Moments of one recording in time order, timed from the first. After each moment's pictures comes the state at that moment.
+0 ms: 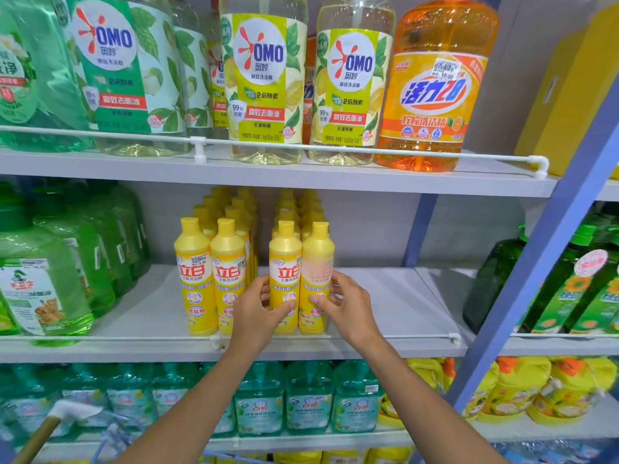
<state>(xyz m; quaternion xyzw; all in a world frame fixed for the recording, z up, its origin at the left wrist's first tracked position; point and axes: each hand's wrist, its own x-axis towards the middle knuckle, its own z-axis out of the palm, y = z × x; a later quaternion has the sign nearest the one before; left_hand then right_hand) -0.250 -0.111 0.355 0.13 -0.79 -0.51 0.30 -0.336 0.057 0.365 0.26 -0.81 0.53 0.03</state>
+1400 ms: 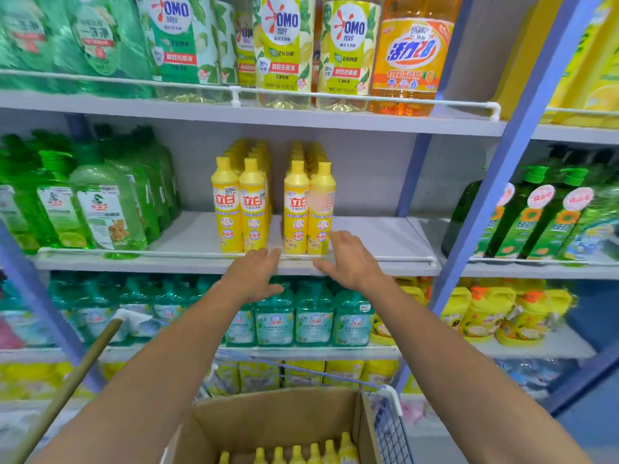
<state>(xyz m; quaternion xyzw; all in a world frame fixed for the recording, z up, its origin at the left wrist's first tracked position) -0.134 -0.108 0.370 0.06 -1.00 -0.04 0.01 -0.245 0.094 0.380 0.31 -0.94 0.16 0.05</state>
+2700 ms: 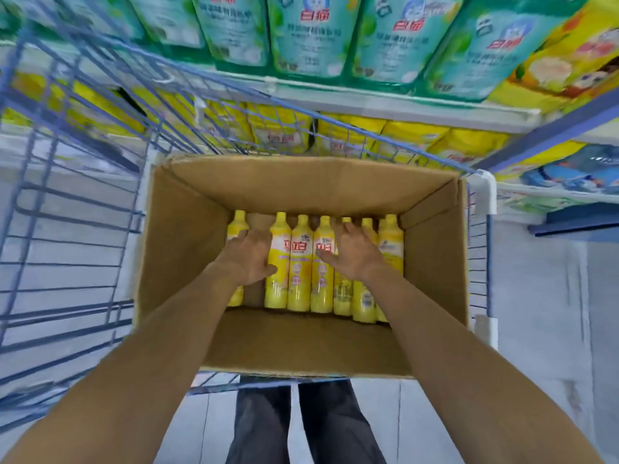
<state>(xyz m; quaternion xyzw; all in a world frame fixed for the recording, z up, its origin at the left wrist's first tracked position) 0.008 -0.091 -0.120 0.15 -0.91 -0.16 -0.35 -0.110 0.111 -0.117 0.25 -0.89 0.04 -0.37</state>
